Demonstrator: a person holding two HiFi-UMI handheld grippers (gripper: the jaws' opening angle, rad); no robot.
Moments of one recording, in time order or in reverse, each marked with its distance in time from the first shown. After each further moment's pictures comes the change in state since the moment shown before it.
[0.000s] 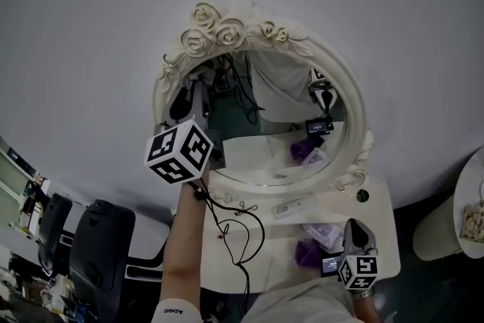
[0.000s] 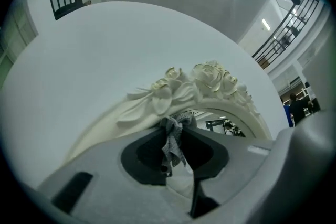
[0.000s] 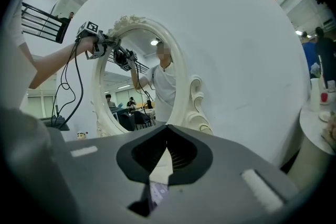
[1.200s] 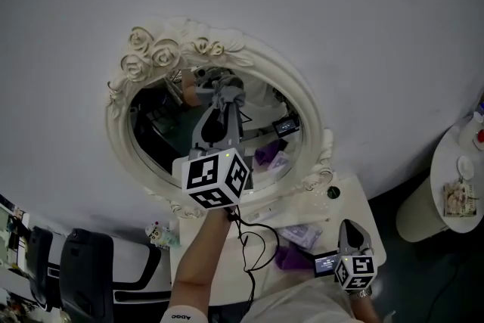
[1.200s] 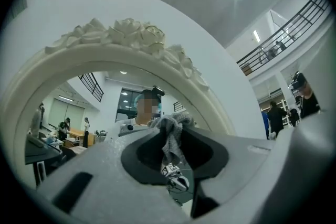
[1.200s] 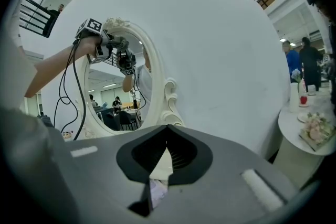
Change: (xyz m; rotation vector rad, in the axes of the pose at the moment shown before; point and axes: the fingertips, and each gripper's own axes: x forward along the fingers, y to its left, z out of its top) left arm 0.020 -0.154 -0.078 -0.056 0.049 -0.205; right arm -0.036 -0.061 -0.002 0.024 0.004 -0.158
